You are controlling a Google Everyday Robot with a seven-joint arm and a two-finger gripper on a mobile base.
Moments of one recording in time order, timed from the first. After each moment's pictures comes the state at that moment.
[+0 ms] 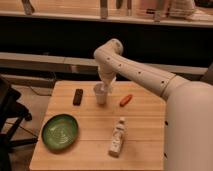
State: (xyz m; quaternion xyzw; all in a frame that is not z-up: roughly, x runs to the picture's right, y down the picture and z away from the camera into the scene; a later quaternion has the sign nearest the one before) arm 0.024 -0.043 0.835 -0.17 -0.11 -0.45 0.87
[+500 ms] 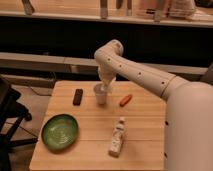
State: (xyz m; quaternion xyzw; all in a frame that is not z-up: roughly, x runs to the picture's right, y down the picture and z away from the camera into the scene) arm 0.022 -0.043 0.839 -0.17 -0.12 -0.46 0.87
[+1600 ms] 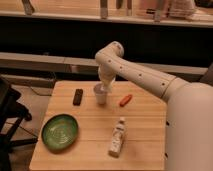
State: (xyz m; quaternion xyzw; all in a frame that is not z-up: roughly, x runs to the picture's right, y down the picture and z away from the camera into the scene) arm 0.020 -0.043 0.846 -0.15 -0.12 -0.46 0.87
